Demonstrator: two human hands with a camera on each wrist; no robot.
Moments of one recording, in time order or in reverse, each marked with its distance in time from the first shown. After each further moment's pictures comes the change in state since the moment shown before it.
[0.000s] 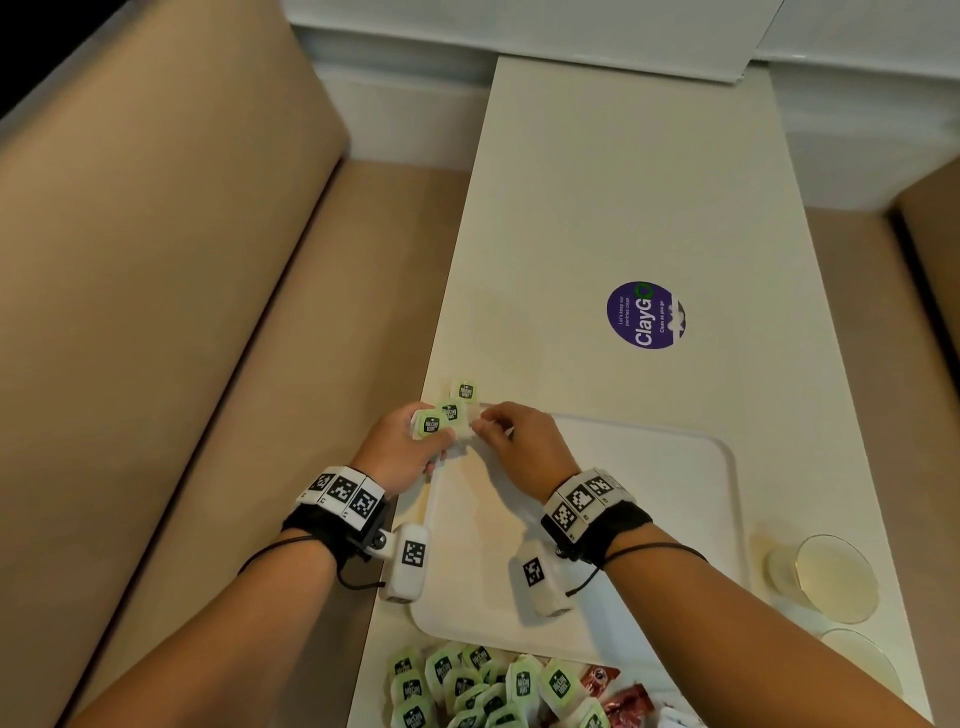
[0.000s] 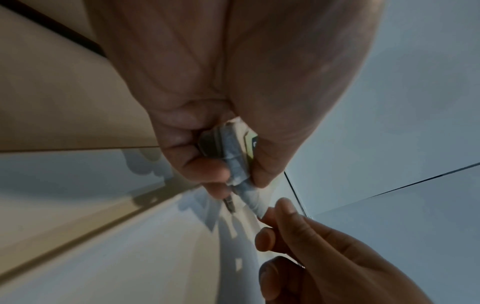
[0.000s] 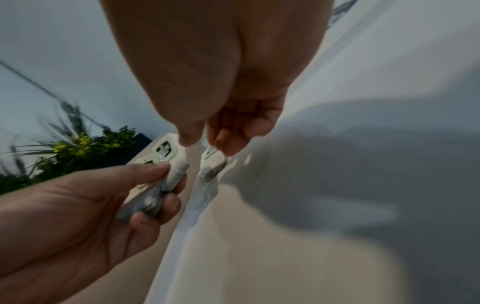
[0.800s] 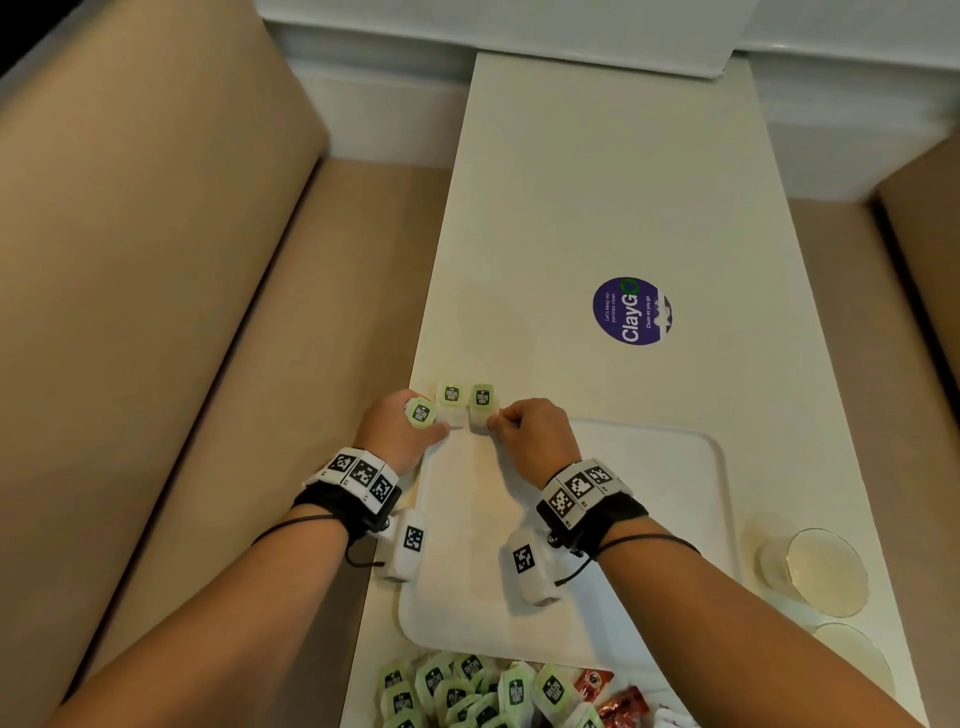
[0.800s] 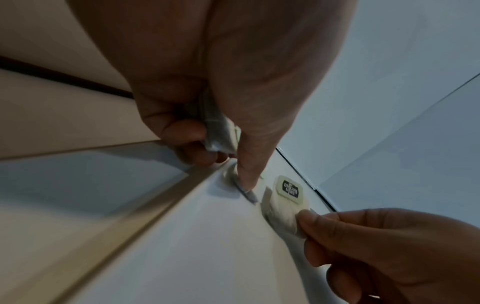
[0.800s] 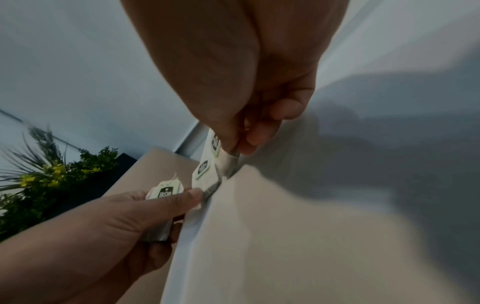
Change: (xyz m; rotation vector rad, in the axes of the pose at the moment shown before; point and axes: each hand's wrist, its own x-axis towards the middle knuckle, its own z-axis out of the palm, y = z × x) left_hand 0.033 0.003 0.009 0.334 0.170 0.040; right_hand 0.013 0.012 -0.015 -0.099 0.067 0.194
